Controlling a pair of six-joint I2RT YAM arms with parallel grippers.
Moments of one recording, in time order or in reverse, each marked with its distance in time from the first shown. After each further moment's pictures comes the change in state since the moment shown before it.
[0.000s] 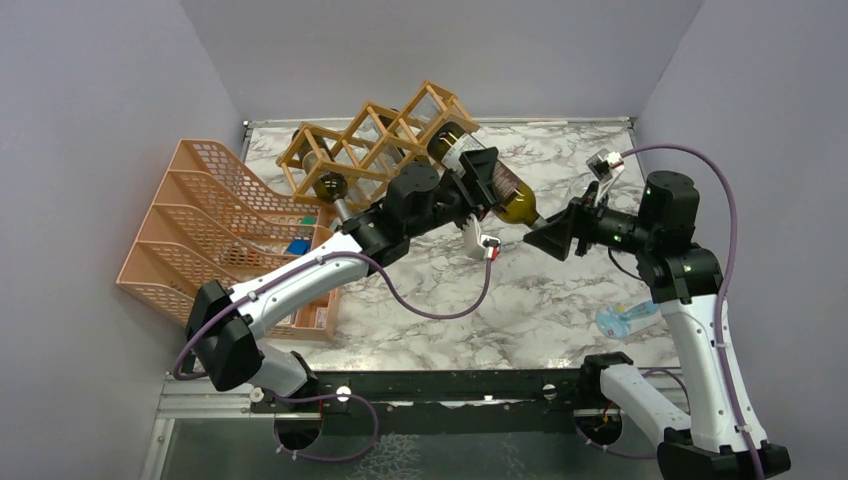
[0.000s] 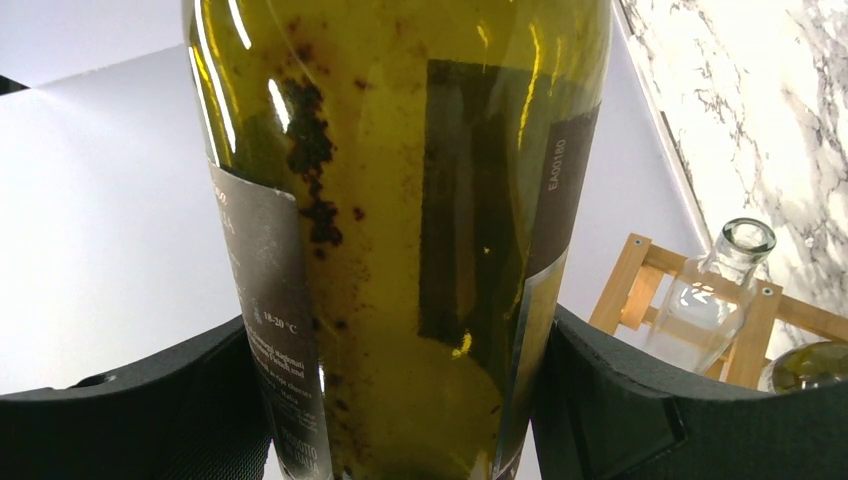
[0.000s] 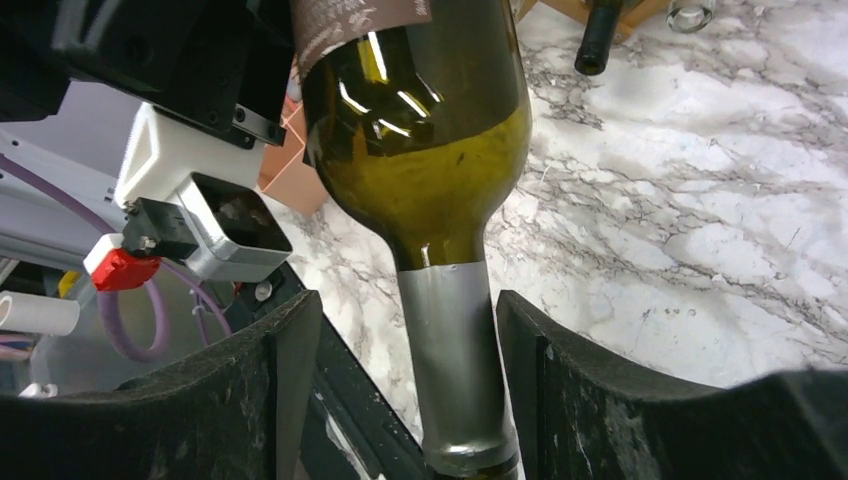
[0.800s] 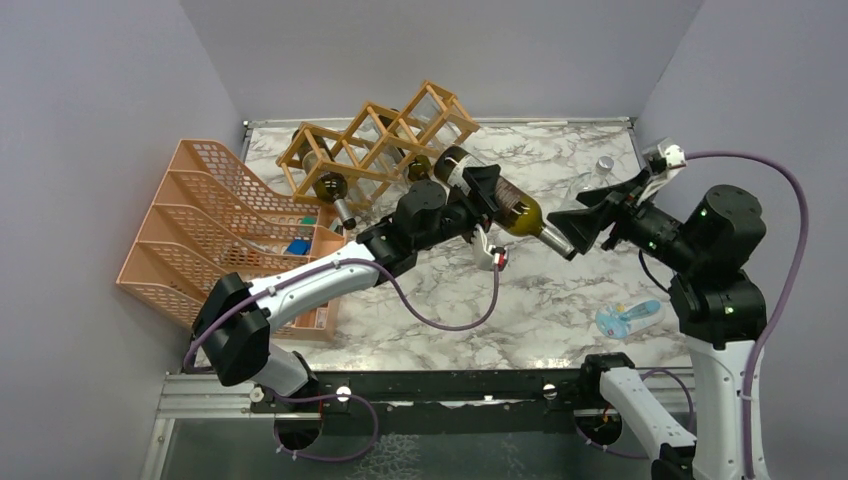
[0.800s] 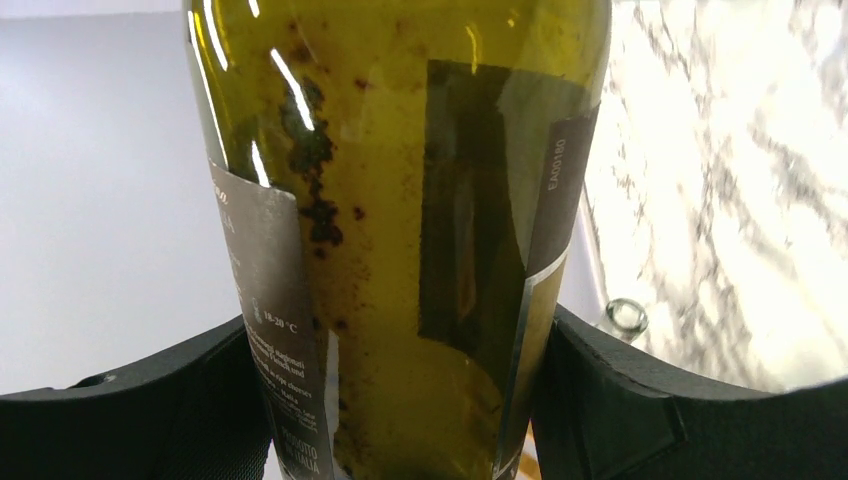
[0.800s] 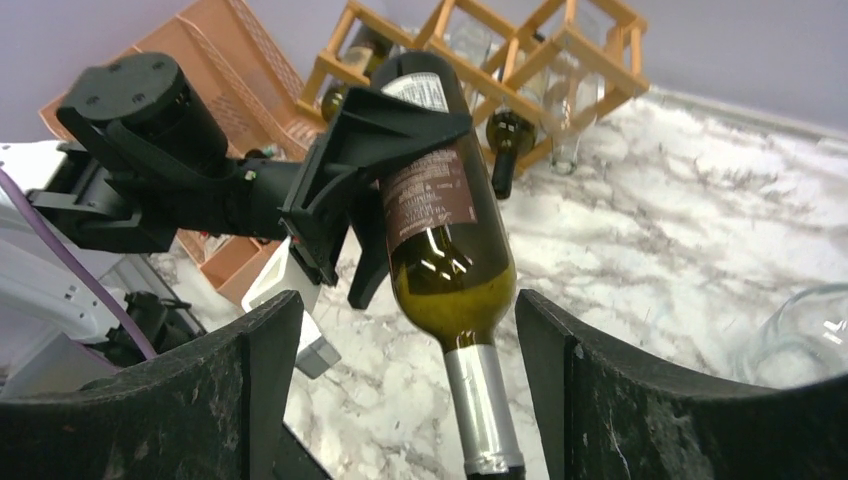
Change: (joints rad) left arm -0.032 0.030 -0.120 0.180 0.008 -0.248; right arm -0.040 -0.100 0.184 0.033 0.154 0.045
